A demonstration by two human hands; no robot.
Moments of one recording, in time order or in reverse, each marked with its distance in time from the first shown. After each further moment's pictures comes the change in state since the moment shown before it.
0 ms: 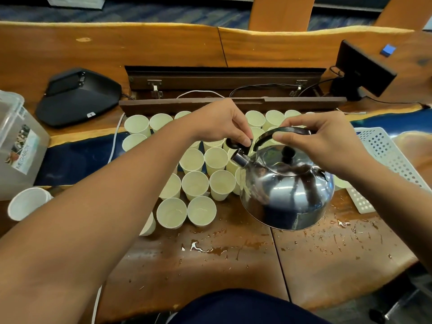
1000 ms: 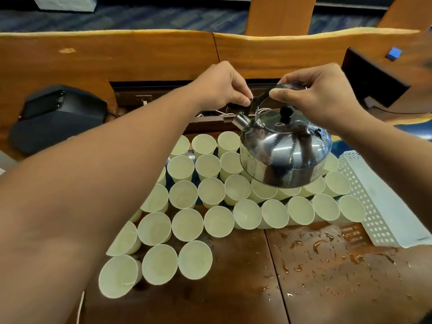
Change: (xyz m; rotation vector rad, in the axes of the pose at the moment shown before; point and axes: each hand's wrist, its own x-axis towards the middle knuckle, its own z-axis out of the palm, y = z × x) left_hand 0.122 -0.018 -0.080 0.111 0.204 -0.019; right_hand 0.163 0.024 -0.017 -0.089 0.096 -0.122
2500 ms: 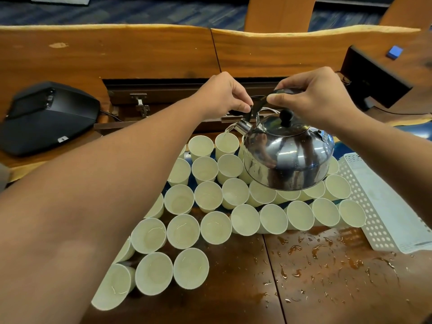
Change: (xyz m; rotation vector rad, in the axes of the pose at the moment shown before) left_hand 0.017 -0.016 0.026 -0.089 0.034 -0.043; right_hand 0.019 0.021 0.009 -0.068 -0.031 0.043
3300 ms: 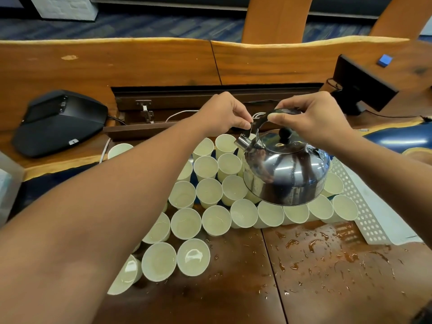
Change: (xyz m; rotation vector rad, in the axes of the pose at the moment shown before) left_hand -0.037 0.013 0.015 0.013 -0.024 0.006; right_hand -0.051 -0.008 -0.006 0.092 -0.010 0.021
